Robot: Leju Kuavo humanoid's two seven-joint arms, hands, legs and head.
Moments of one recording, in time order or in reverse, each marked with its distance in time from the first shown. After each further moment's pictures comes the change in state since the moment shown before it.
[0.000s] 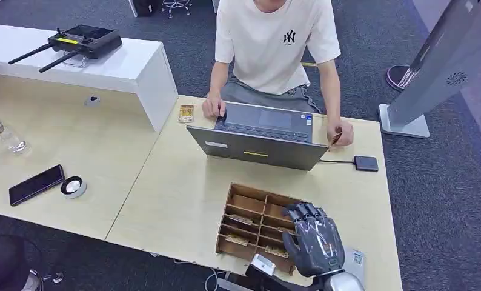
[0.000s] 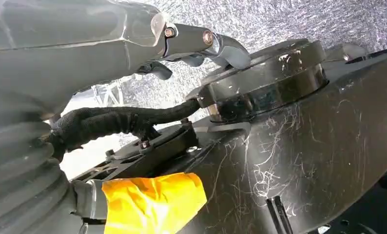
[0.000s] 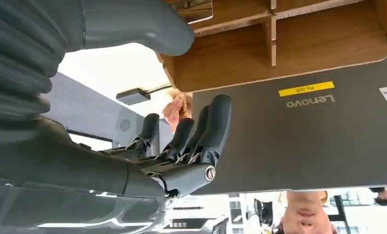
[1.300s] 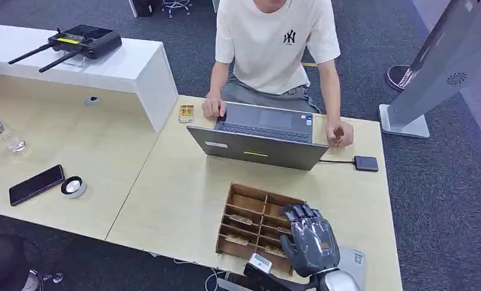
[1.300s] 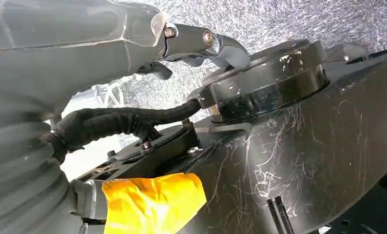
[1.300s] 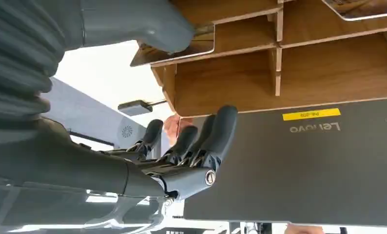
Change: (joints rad) left arm 0.000 0.004 0.000 -0.003 0.001 0.000 0.003; right arm -0.010 0.014 0.007 0.061 -0.008 0.023 -0.001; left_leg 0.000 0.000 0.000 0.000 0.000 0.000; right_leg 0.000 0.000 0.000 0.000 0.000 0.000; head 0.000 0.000
